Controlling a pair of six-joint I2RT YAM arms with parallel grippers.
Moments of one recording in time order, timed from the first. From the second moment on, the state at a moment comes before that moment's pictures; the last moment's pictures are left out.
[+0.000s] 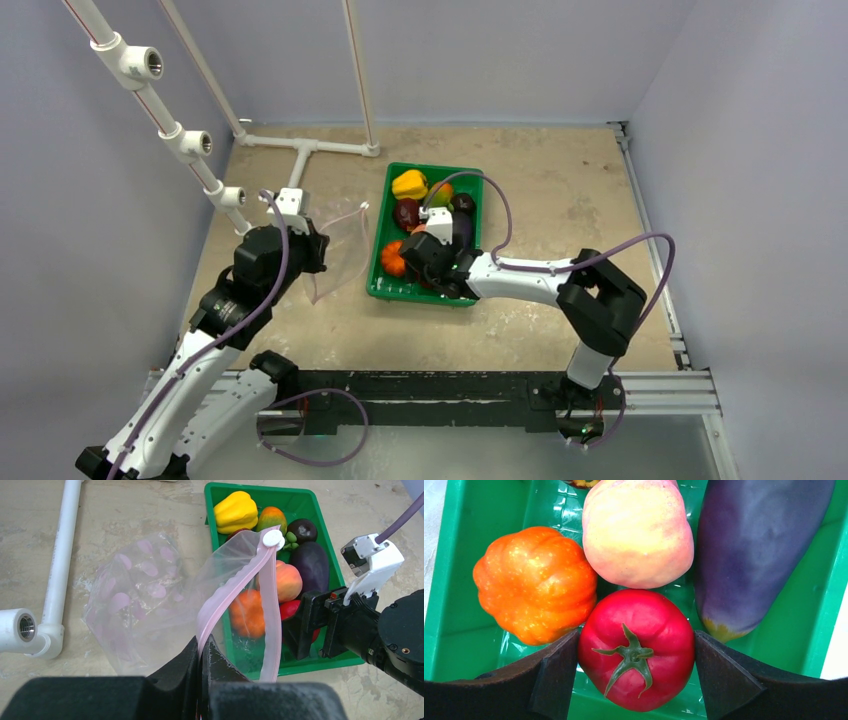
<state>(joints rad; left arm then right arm) -0.48 0.65 0.80 -0.51 -0.19 -0.29 1.00 1.72 1.06 -0.25 0.58 0.72</state>
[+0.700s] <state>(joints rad) -0.48 0.65 0.80 -0.51 -0.19 -0.28 1.06 1.58 1.16 -0.35 0.60 0.73</state>
